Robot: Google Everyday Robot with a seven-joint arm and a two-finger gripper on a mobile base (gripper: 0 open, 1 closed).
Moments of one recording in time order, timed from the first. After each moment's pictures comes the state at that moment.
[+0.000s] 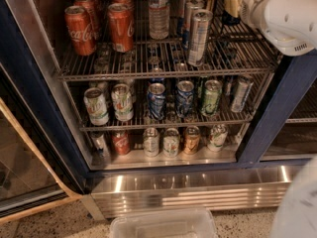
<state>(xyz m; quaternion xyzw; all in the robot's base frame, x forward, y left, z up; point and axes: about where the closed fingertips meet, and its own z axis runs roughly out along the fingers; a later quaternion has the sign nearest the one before) 0.798 -0.265 1.004 -0.10 0.75 -0.06 0.66</state>
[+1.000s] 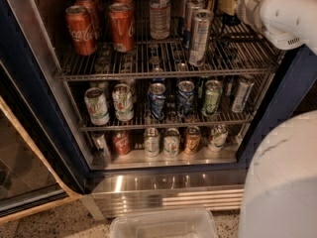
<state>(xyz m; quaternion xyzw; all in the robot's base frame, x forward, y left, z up) 0.825 -0.271 0.996 -0.09 0.75 -0.05 0.65</state>
